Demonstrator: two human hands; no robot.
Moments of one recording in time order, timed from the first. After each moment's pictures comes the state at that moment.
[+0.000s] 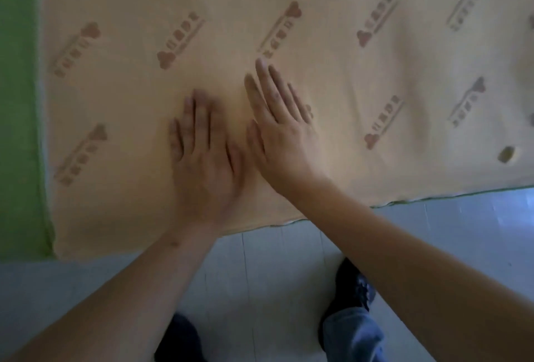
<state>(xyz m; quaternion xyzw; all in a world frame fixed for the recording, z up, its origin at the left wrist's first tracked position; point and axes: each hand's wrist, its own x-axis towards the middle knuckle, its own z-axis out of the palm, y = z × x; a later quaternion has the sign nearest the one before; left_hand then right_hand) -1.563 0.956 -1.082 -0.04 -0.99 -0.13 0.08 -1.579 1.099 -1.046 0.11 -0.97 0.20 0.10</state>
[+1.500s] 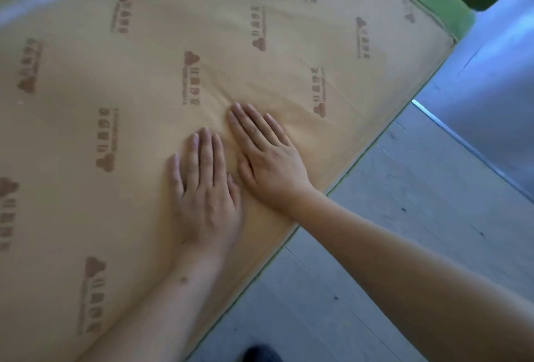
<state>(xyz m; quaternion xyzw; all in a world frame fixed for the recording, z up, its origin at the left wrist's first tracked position) -1.610 1.509 -1.094 -0.36 -0.93 -0.08 0.05 -1.565 1.644 -1.070 -0.14 -0.96 0.18 0.15</state>
